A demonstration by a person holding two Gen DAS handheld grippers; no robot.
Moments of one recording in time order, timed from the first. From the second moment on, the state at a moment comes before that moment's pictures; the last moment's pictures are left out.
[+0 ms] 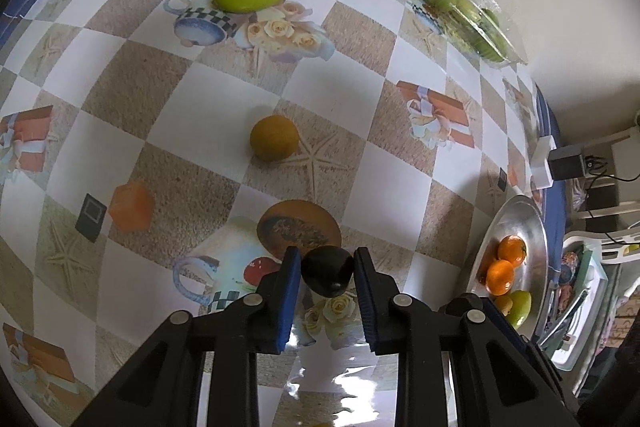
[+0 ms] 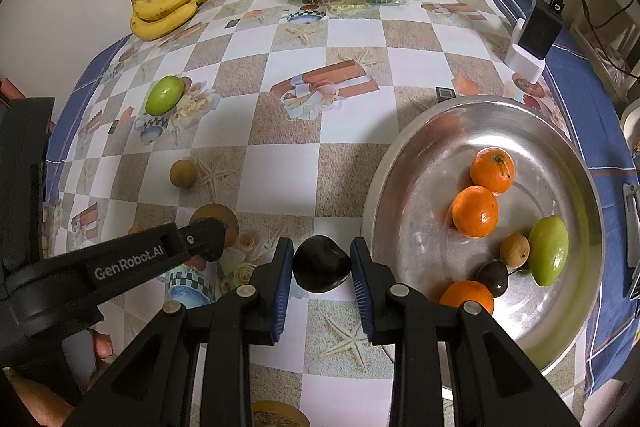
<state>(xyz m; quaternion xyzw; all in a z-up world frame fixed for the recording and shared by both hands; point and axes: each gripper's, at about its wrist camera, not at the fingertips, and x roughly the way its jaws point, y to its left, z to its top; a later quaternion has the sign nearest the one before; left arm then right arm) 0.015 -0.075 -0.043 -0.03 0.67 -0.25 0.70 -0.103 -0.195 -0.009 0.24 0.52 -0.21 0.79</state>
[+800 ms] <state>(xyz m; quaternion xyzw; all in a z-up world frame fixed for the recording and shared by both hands) -0.036 -0.135 0.001 0.04 0.60 -0.35 0.72 -0.178 -0.281 -0.006 0.35 0.47 -0.33 0.74</state>
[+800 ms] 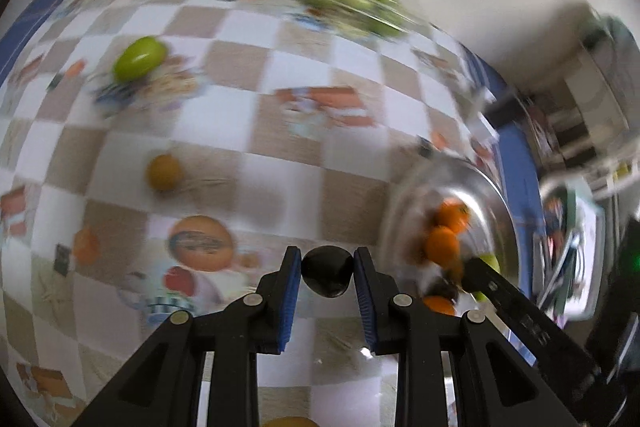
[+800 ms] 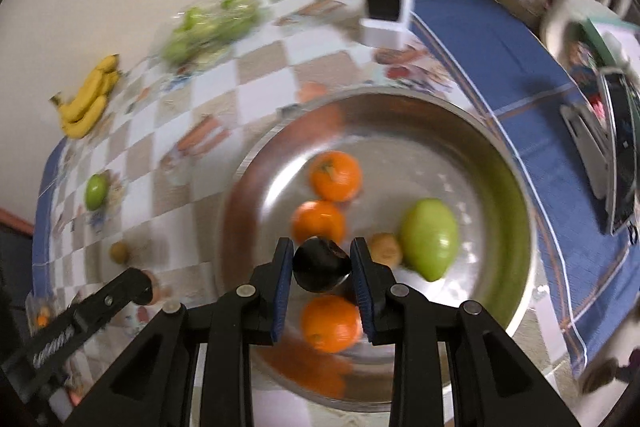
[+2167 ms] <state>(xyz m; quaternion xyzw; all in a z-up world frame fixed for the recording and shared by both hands) -0.013 -0.114 -0.004 0.10 0.56 -0.22 0.80 -0.170 -0.269 -0.007 0.34 0.48 -0.32 0.74</state>
